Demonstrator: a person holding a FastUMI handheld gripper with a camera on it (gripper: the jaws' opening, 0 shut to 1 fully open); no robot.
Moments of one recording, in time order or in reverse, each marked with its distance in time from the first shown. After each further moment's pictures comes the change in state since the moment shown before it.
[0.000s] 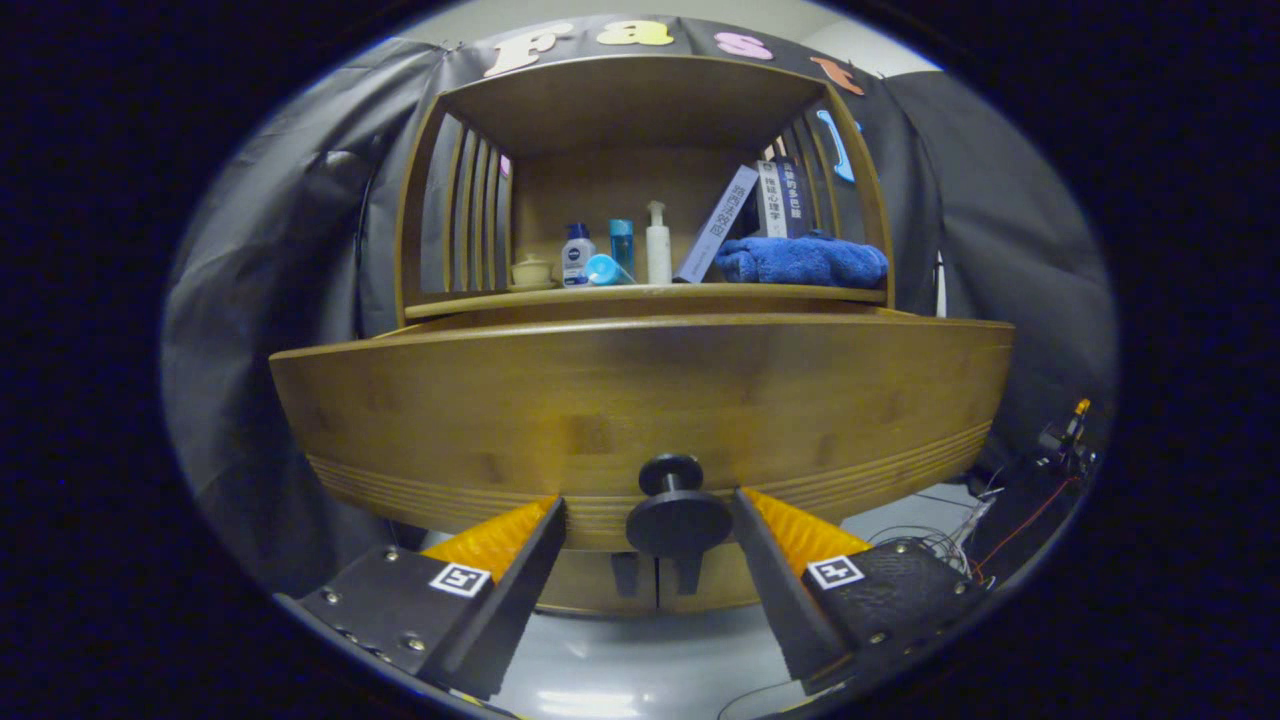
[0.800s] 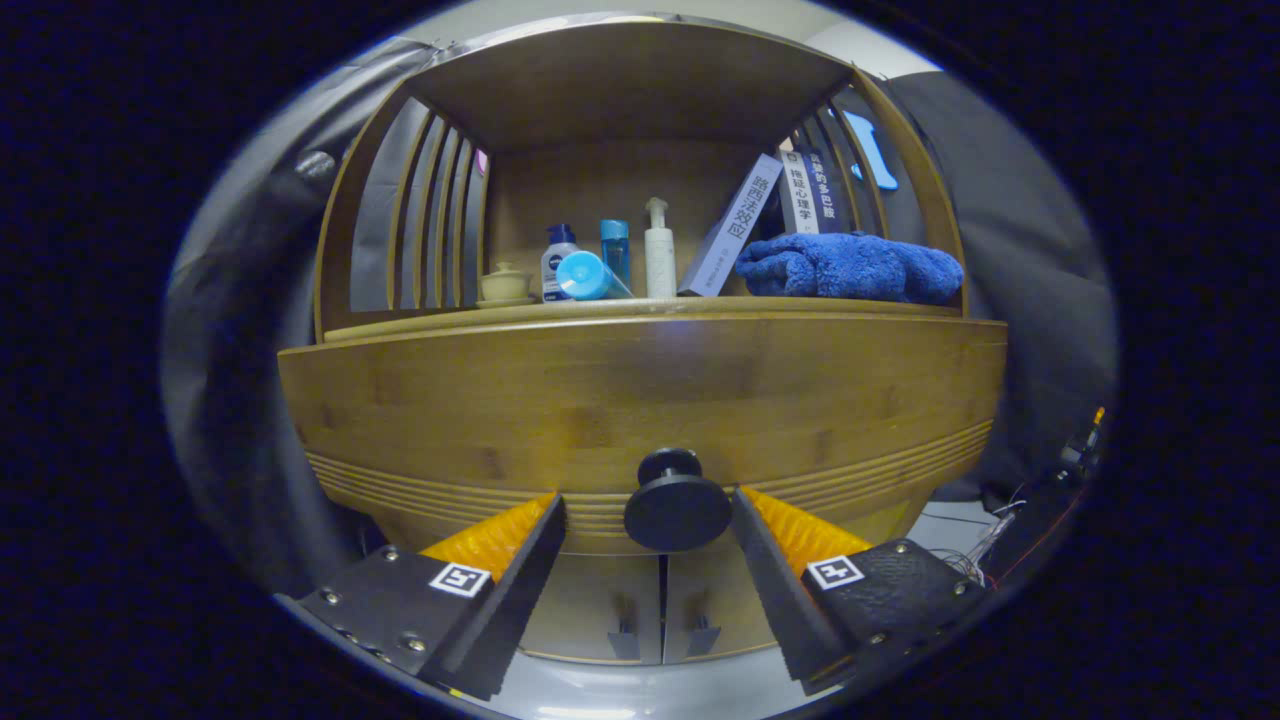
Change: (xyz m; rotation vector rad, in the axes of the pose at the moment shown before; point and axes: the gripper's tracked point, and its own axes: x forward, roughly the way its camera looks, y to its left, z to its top) arm 0.115 0.006 0.027 0.002 -0.060 -0.018
